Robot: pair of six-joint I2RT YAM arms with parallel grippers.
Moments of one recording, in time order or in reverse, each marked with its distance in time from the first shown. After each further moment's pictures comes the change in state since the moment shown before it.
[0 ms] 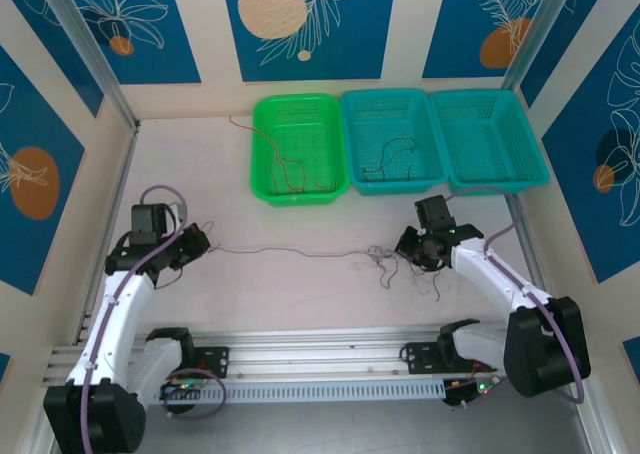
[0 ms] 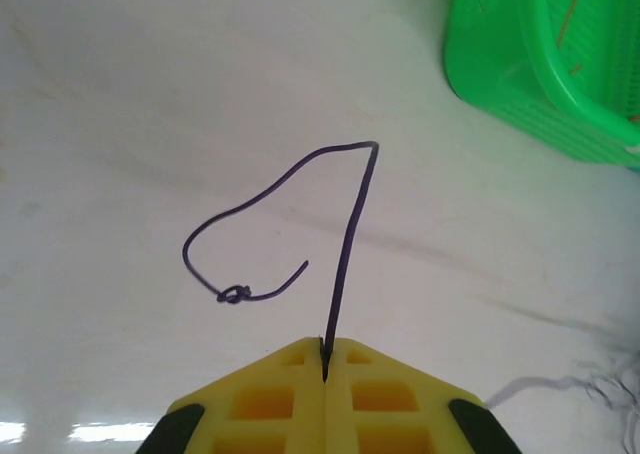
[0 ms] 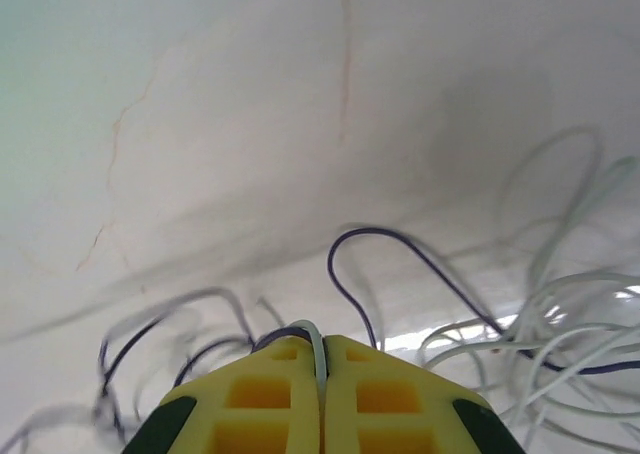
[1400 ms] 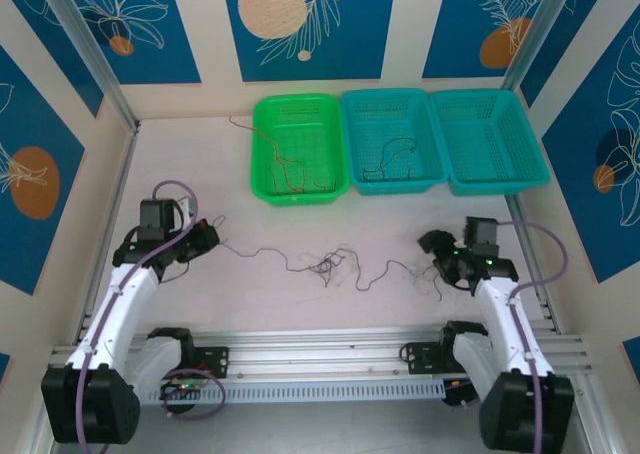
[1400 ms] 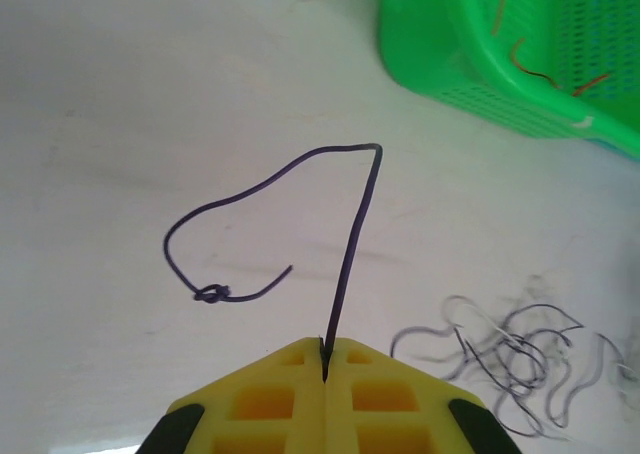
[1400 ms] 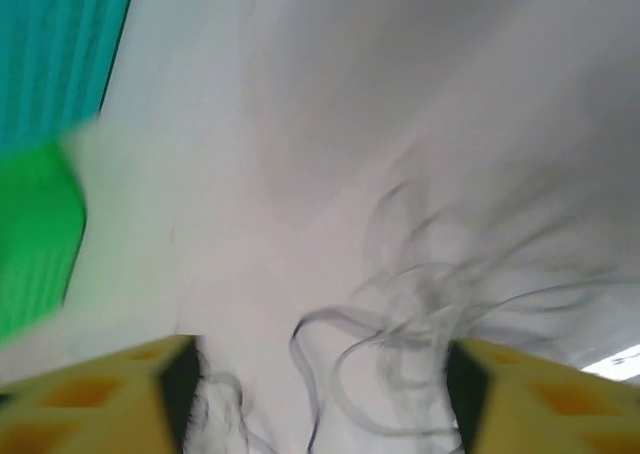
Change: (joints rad) left arm -0.044 0.056 0.005 0.103 0.051 0.034; right arm -0.305 -0.333 -0.151 -0.016 -0.170 0.074
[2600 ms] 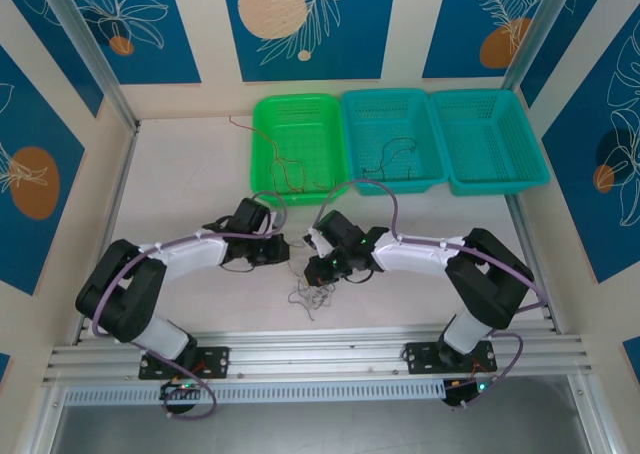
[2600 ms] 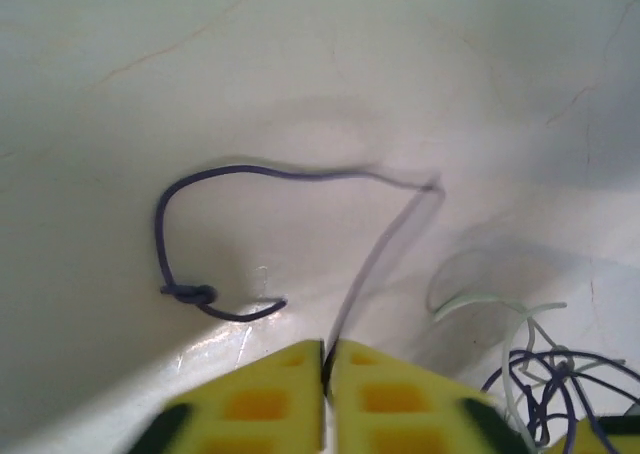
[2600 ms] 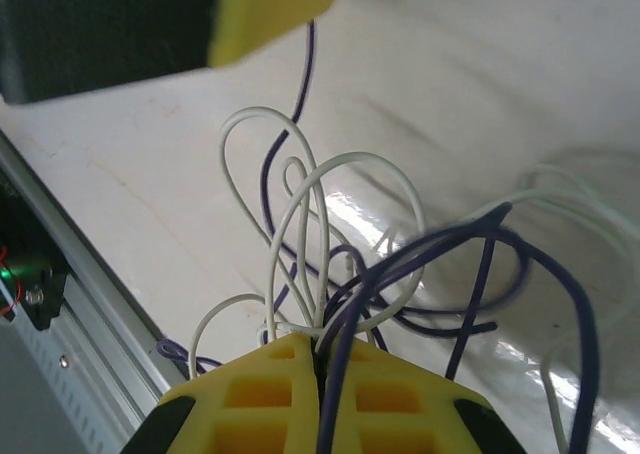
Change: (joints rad) left arm -0.523 0.583 0.039 0.397 -0.025 -0.134; right arm 0.911 0.767 0.347 0.360 -0.098 -0.305
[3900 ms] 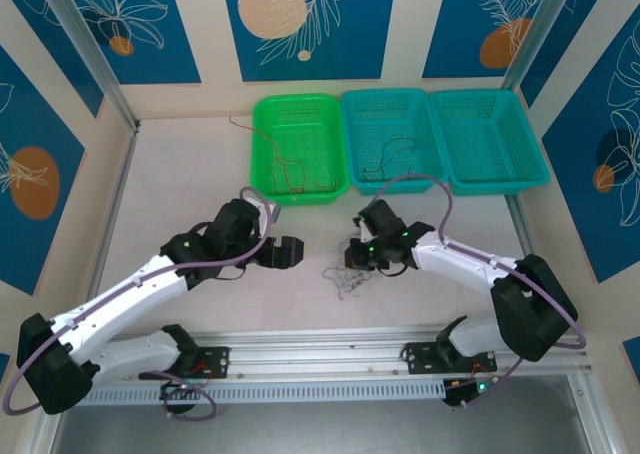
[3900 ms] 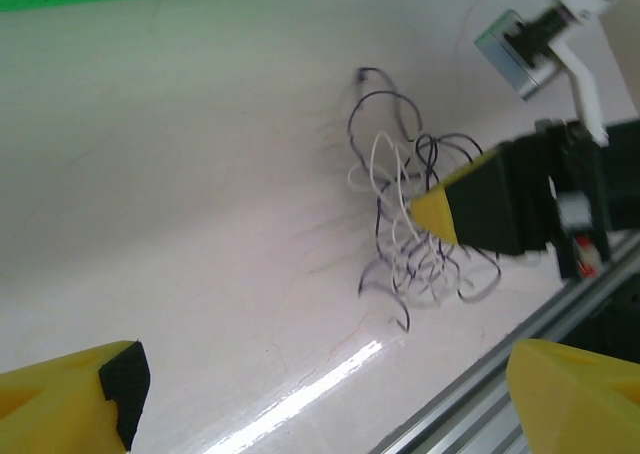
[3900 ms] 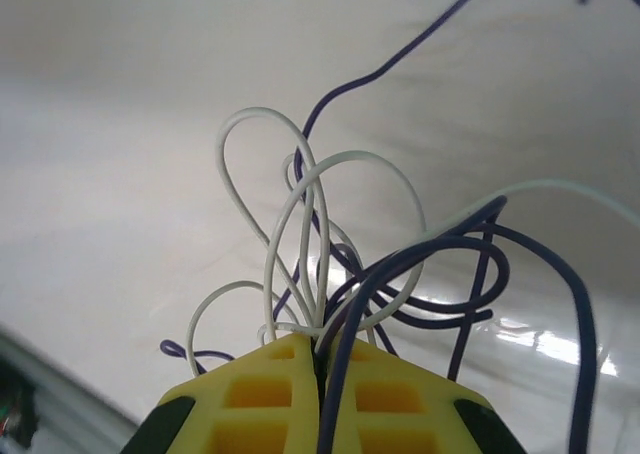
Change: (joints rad) left arm -0.216 -0.463 0.131 -0.340 -0.238 0.020; right arm -0.185 -0.241 -0.104 -0.140 0.111 0.100
